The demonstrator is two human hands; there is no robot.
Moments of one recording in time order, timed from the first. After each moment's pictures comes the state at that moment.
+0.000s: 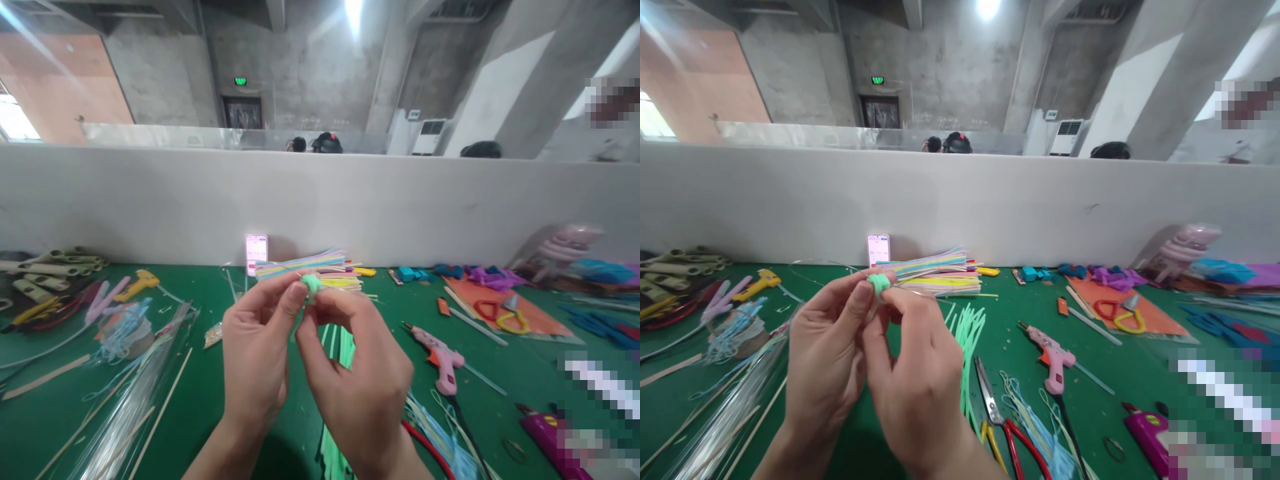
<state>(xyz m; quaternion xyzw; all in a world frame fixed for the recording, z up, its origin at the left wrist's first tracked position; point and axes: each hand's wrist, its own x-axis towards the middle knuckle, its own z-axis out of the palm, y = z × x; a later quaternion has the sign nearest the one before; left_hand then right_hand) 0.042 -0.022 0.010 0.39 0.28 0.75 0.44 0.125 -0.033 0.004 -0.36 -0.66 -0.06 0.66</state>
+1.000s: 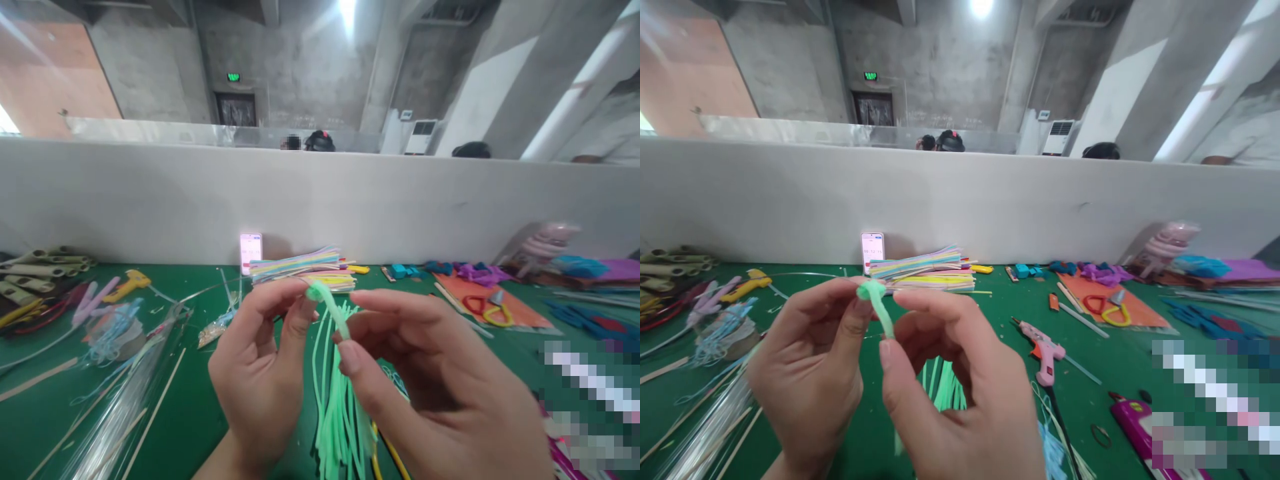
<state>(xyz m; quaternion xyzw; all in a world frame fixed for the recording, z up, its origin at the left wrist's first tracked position) 0.055 -0.044 0.011 0.49 0.35 0.77 0.20 0.175 -0.076 0.038 -0.38 -0.70 0.15 0.59</state>
